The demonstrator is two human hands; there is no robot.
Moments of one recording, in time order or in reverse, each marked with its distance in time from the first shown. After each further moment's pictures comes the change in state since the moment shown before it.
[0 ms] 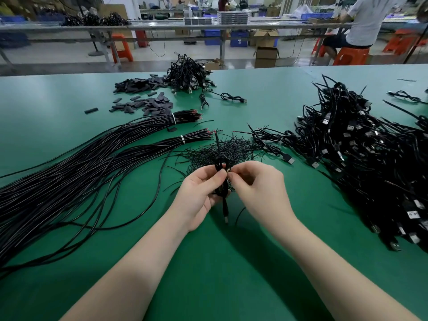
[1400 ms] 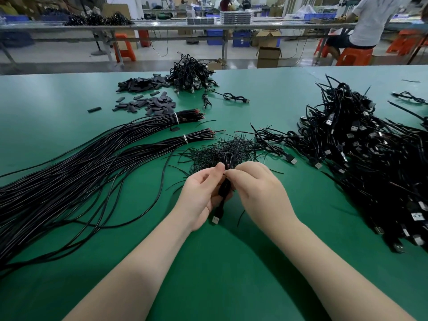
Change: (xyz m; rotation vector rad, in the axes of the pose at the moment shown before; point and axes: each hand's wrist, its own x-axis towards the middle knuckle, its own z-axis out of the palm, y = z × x) left_hand -0.004 0.002 0.002 0.082 0.030 -0.008; right_hand -0.003 0.016 0.005 -0.367 0.122 -0.614
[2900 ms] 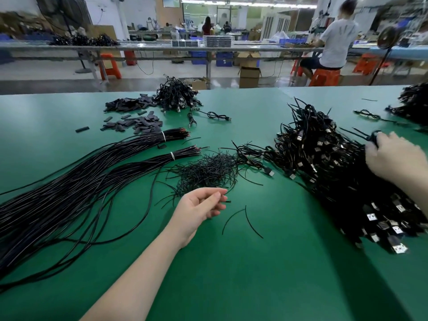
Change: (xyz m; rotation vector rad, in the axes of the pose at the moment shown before) left_hand -0.014 -0.003 0.006 0.225 -0.068 0.058; right_hand 0.014 0.193 -0.189 -0.692 -0.343 0.973
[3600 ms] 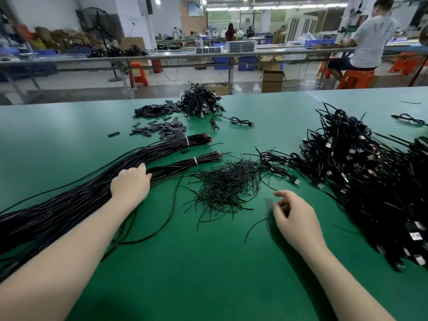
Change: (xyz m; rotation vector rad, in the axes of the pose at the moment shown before) left_hand 0.048 0.050 -0.178 1.699 0.582 -0.200; right_hand -0.150 -0.140 0.106 0.684 -0.132 -0.343
